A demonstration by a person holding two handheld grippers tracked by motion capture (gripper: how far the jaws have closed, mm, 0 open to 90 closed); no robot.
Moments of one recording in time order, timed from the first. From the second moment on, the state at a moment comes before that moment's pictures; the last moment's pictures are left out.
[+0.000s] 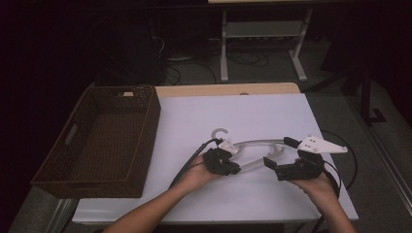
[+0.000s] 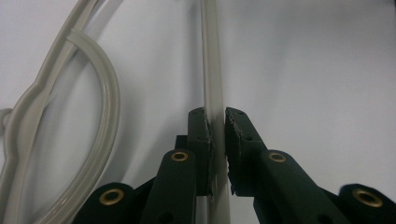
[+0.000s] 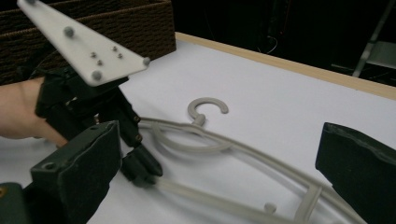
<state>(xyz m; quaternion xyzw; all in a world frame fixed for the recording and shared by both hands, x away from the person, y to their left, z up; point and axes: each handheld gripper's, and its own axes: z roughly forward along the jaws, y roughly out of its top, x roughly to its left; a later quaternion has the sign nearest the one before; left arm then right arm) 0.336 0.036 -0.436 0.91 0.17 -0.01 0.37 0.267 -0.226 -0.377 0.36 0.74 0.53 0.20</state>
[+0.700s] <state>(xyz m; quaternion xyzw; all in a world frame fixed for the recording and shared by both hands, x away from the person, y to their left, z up) 0.326 0.063 -0.426 0.90 0.17 -0.05 0.40 0.267 -0.228 -0.377 0.36 0.74 0.53 0.20</state>
